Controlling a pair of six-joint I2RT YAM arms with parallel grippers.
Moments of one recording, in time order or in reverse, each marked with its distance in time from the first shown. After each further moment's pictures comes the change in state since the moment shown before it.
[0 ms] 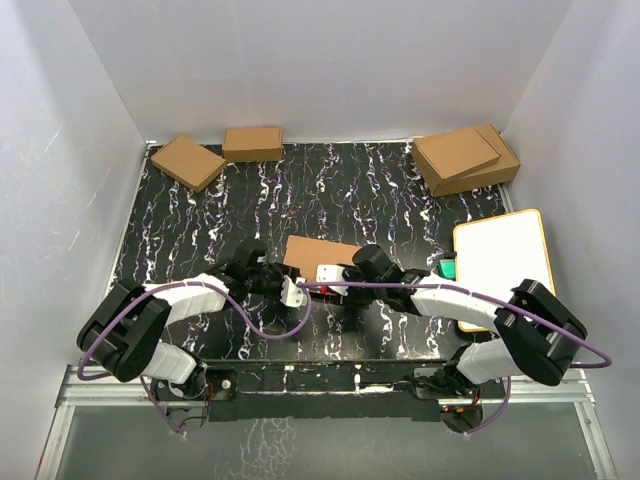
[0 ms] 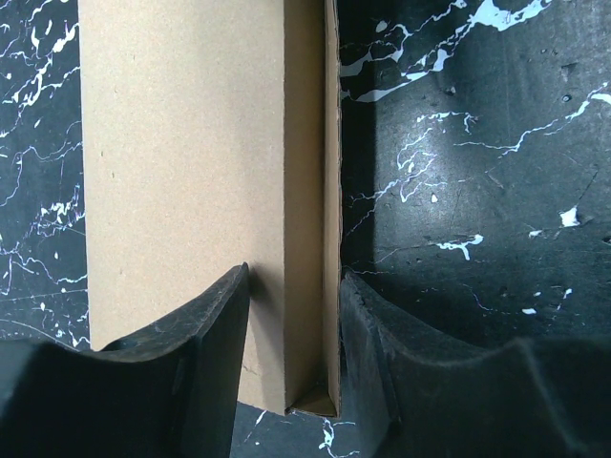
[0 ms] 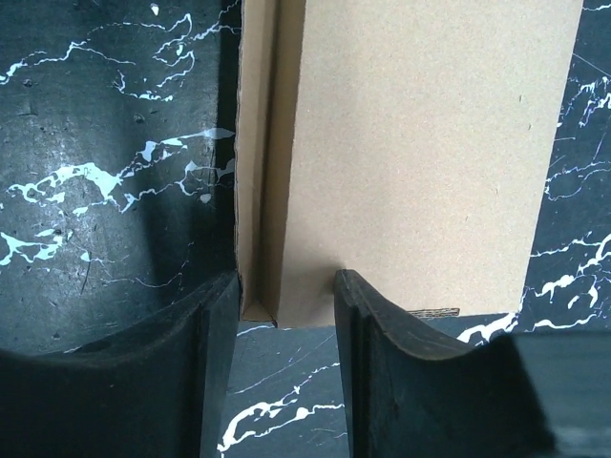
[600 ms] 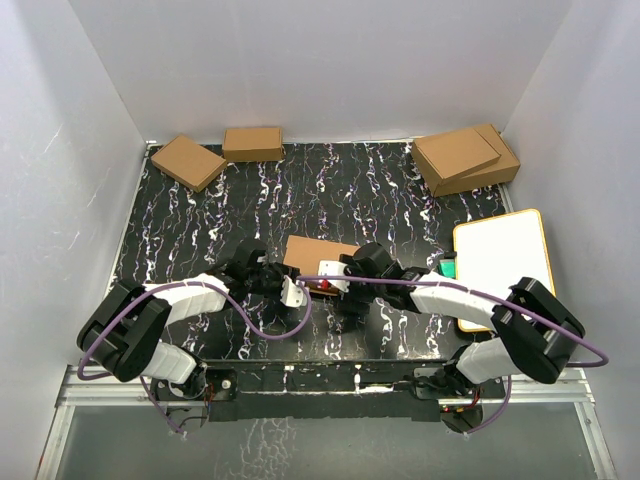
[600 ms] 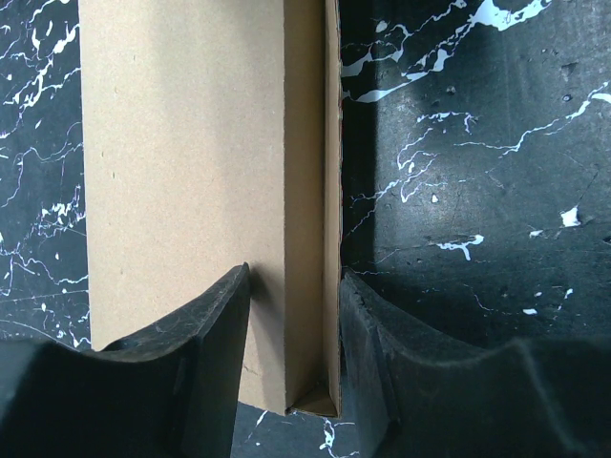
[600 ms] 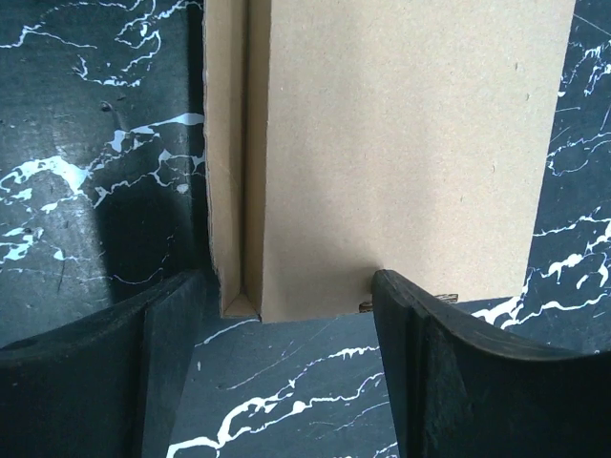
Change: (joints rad) left arm 0.000 0.001 0.000 0.002 0.000 0.003; right arm -0.019 0.007 0.006 -0.004 0.013 0.026
